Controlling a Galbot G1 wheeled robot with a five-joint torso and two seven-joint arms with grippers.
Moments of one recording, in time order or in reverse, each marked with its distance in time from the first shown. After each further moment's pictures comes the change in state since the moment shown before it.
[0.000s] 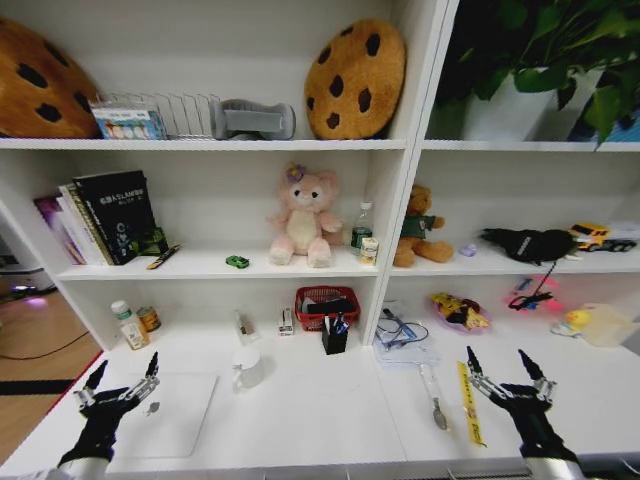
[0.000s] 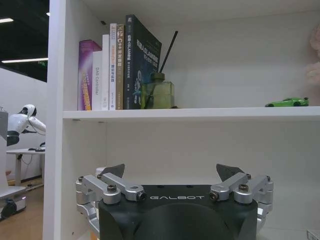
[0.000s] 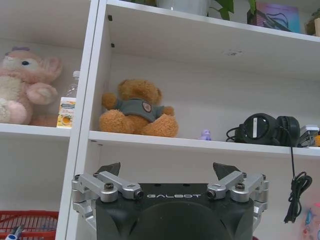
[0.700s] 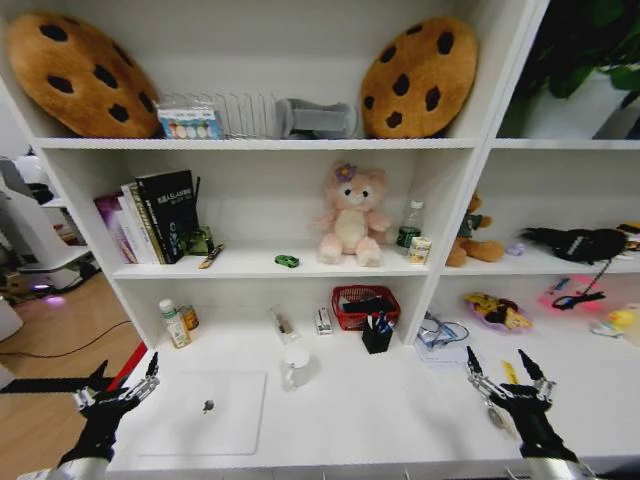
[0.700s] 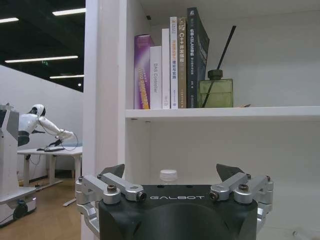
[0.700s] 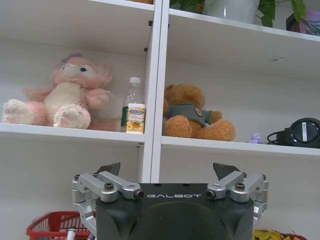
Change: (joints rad) left arm 0.000 0.000 0.000 0.000 0.000 0.000 0.000; right arm 0.000 0.000 0.000 0.000 0.000 0.000 0.000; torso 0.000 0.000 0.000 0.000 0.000
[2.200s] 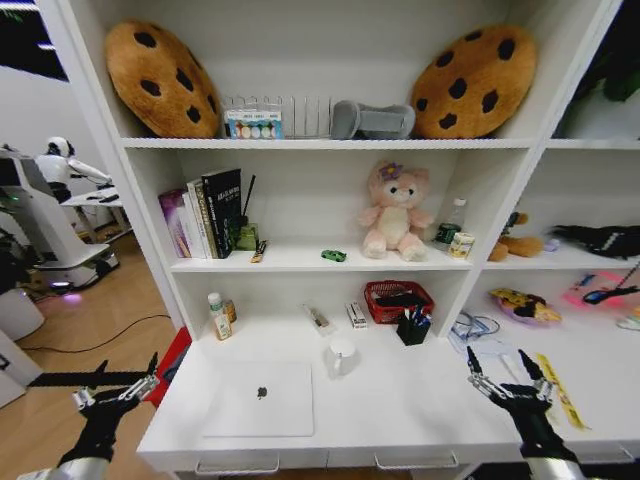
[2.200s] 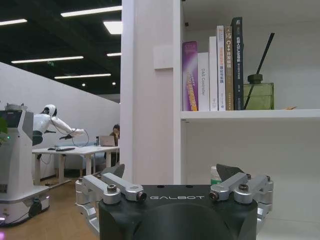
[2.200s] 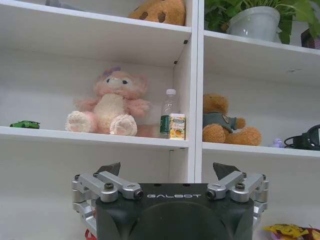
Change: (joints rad) left arm 0.000 0.000 0.000 0.000 0.000 0.000 0.000; right arm 0.000 0.000 0.000 0.000 0.000 0.000 0.000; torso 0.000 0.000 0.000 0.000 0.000
